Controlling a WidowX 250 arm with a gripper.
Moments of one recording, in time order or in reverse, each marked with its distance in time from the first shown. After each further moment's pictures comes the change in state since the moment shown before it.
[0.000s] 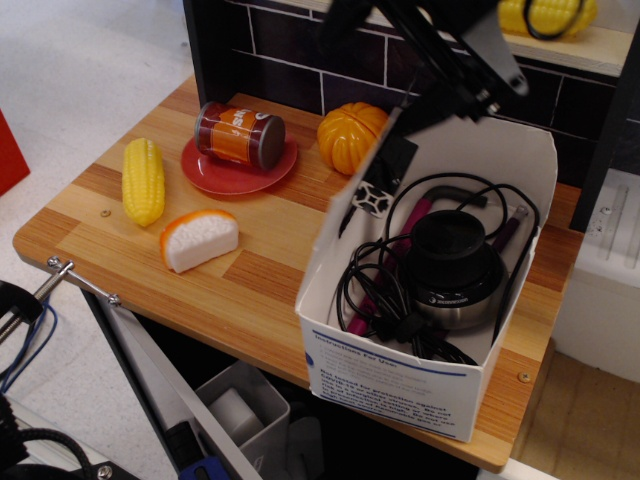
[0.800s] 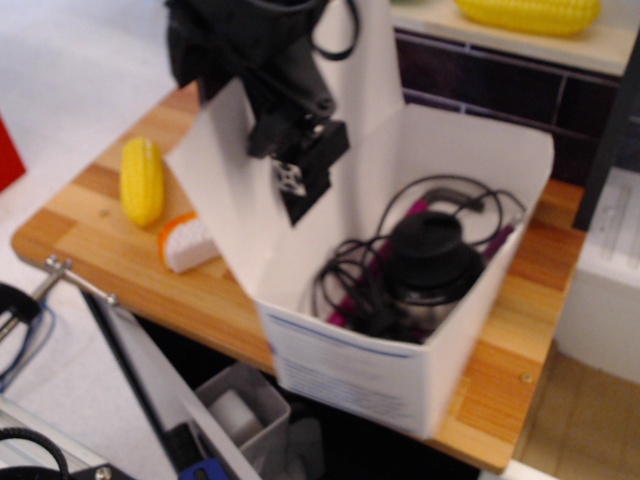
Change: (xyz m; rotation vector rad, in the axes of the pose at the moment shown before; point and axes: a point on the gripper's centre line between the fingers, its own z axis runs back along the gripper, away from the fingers) arm -0.042 0.047 -0.063 -0.120 -0.156 0.038
